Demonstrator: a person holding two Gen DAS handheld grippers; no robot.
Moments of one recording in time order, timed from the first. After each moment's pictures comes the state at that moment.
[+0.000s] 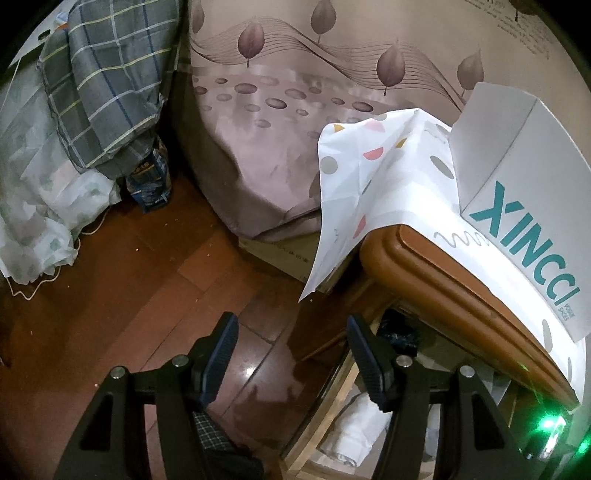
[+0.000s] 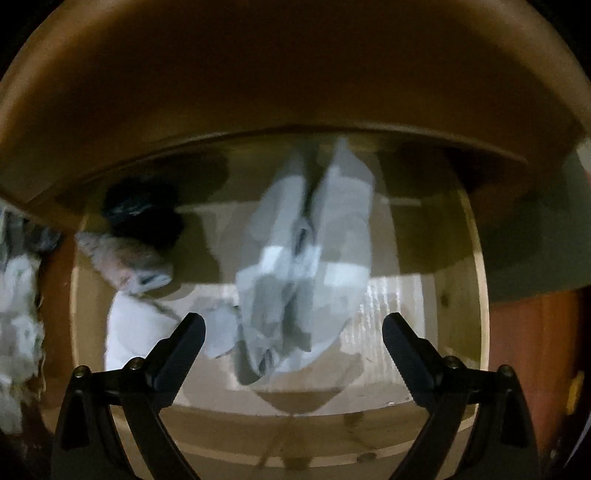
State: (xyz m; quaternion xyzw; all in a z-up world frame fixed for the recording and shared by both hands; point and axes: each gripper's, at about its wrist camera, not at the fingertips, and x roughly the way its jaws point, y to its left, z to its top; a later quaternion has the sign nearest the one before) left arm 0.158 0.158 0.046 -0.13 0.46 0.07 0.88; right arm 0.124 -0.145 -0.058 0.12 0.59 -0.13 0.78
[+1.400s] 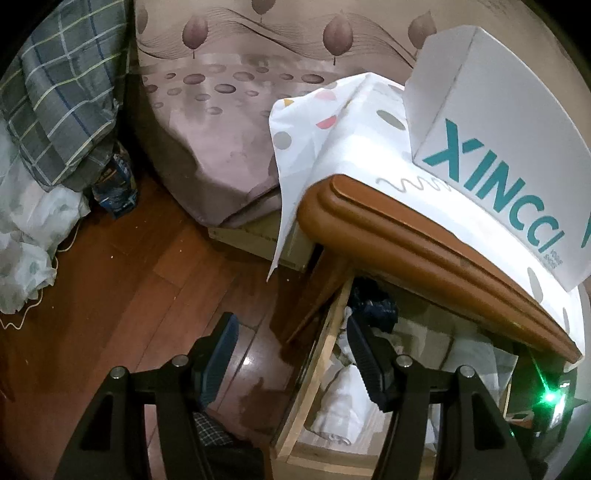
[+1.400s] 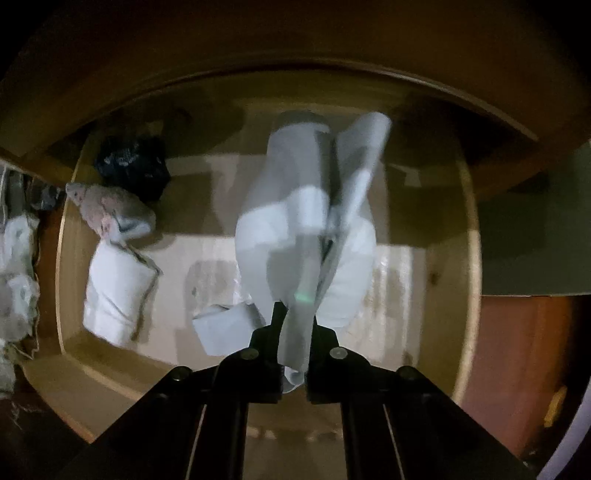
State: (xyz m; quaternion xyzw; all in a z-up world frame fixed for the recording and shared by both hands) left arm 0.158 0.127 0.036 -0.08 0.49 -0.01 0.87; right arm 0.114 -0.165 -0.065 0.08 0.66 -0.08 0.75
